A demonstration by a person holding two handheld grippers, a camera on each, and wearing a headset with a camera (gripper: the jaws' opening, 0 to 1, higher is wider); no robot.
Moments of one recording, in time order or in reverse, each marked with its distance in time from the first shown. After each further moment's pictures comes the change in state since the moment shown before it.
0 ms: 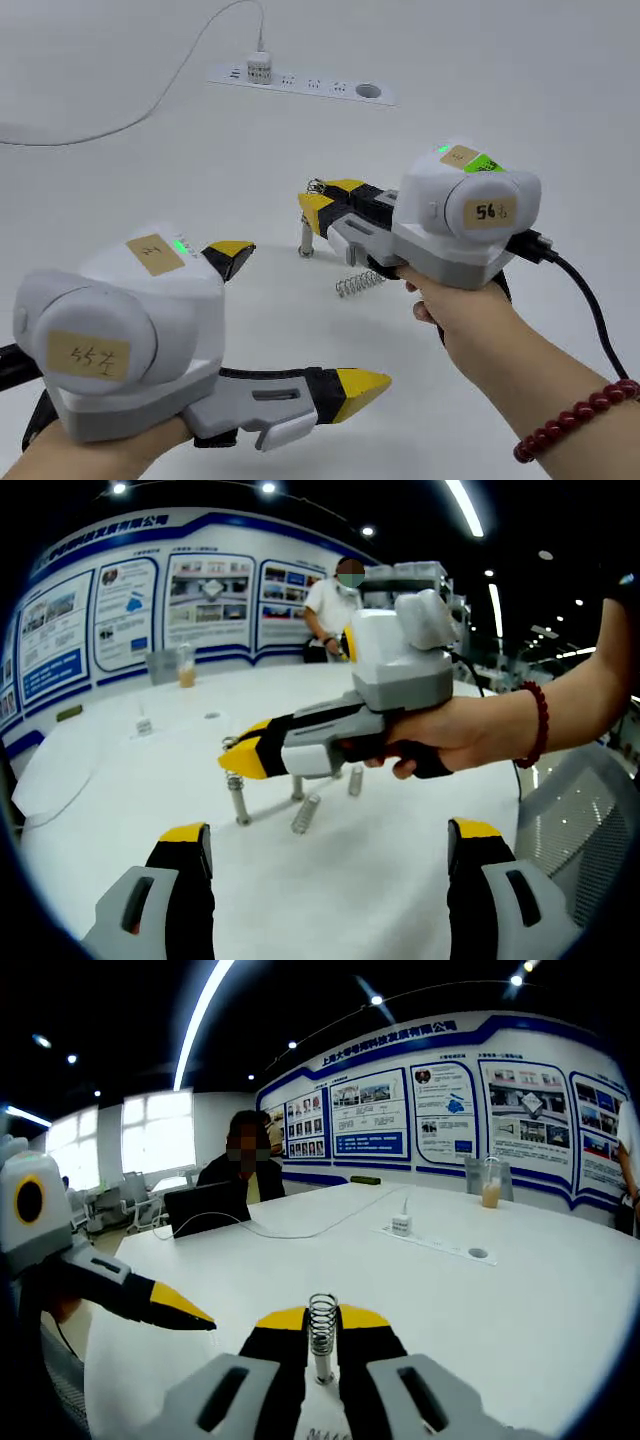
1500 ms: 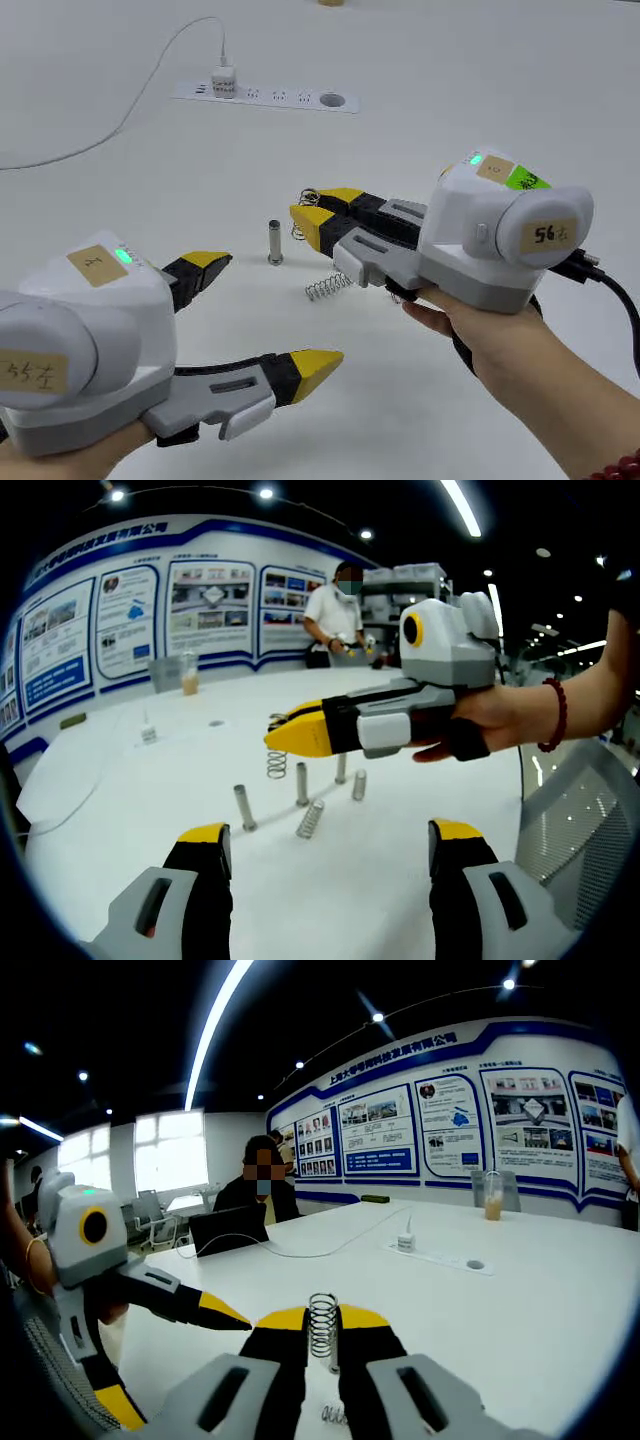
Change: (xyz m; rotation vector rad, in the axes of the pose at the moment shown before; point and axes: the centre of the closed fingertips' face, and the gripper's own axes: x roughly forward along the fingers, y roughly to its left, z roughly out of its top) left arm -0.004 0.003 0.006 0.021 -0.021 0.017; right arm -0.046 0.006 0.022 0.029 -0.082 0.059
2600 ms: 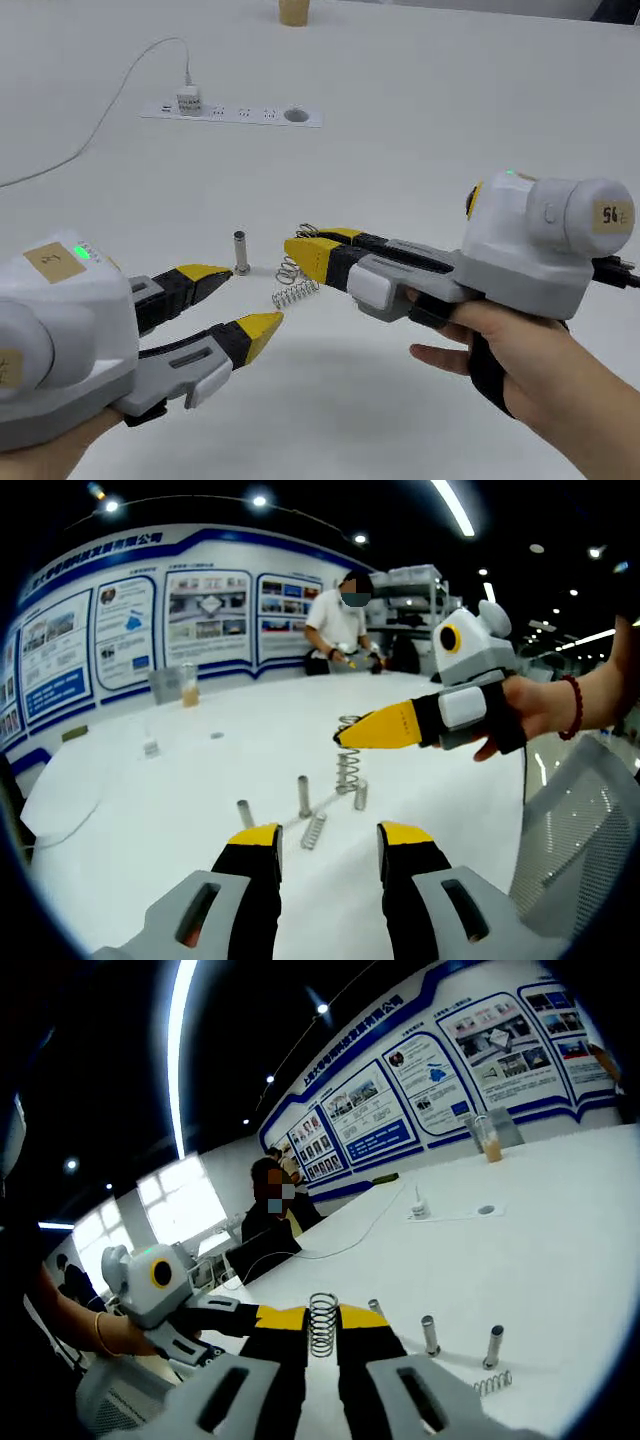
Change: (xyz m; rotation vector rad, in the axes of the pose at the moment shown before) left arm -0.001 0.000 0.012 0.027 -0.022 0.009; right arm -0.055 0.020 0.009 0.301 0.003 0.088
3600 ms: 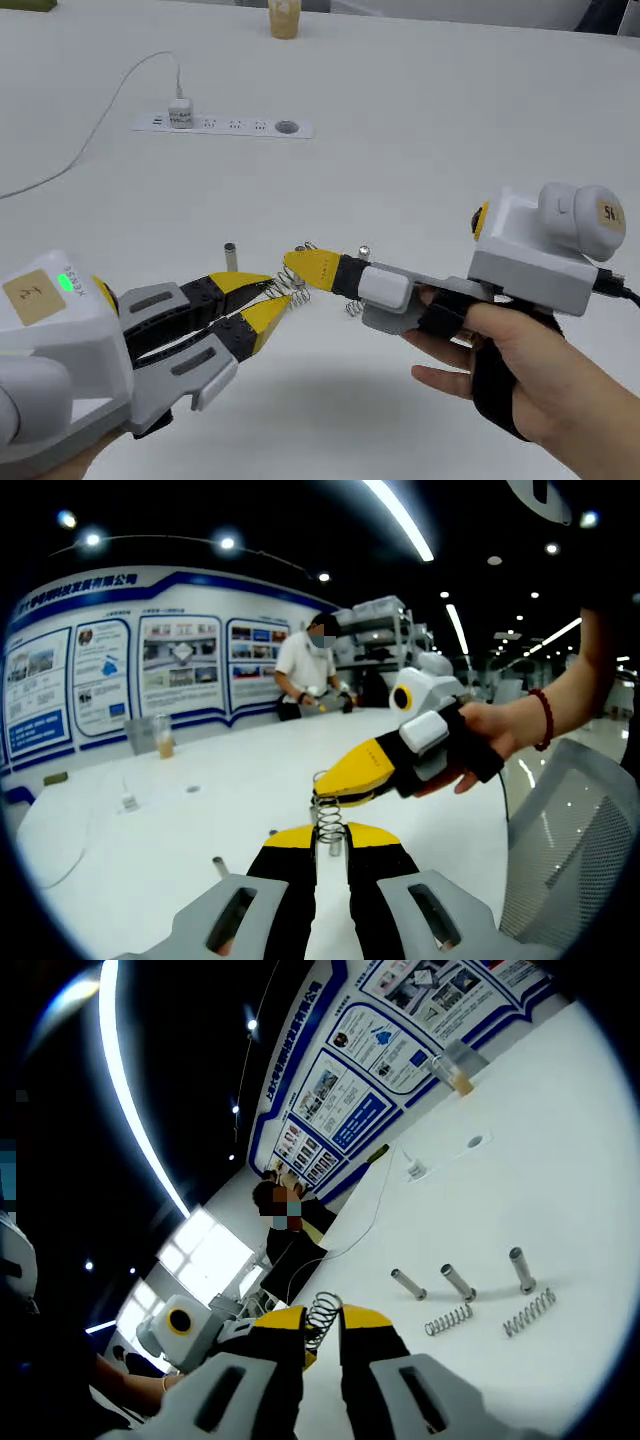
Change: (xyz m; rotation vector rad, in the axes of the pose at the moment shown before) left arm 0.002 -0.029 0.041 0.097 -0.196 -0.118; right arm -0.016 0.005 -0.002 0.473 -0.013 0.087
